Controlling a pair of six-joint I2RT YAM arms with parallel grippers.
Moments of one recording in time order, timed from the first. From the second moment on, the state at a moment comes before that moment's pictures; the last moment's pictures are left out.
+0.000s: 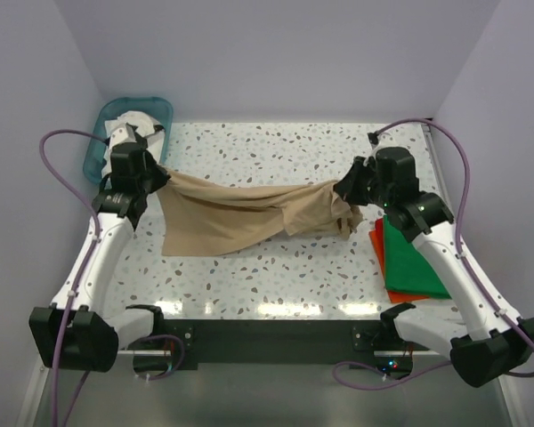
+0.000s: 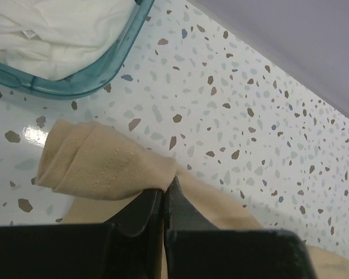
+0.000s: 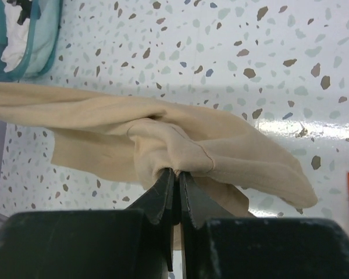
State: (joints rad) left arm -0.06 1.11 1.02 -0.39 -0.17 -0.59; right arm 0.38 1.08 1.18 -0.63 -0.02 0.51
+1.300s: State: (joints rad) left arm -0.06 0.99 0.43 -0.41 -0.26 -0.86; right arm 0.33 1.35 0.84 -0.44 -0.06 0.47
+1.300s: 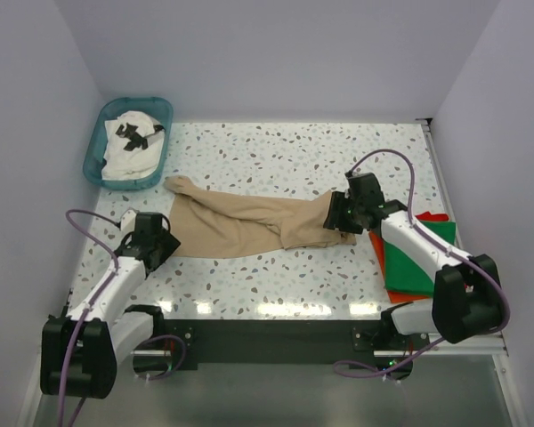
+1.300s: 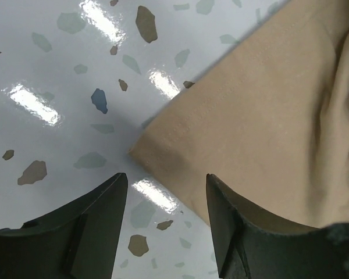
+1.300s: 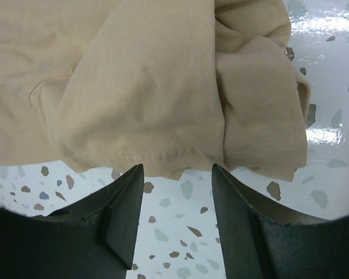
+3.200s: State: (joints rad) left arm -0.06 0.97 0.42 -0.33 -0.32 -0.83; right arm 0.26 1.86 1.65 -0.49 -0.07 0.53
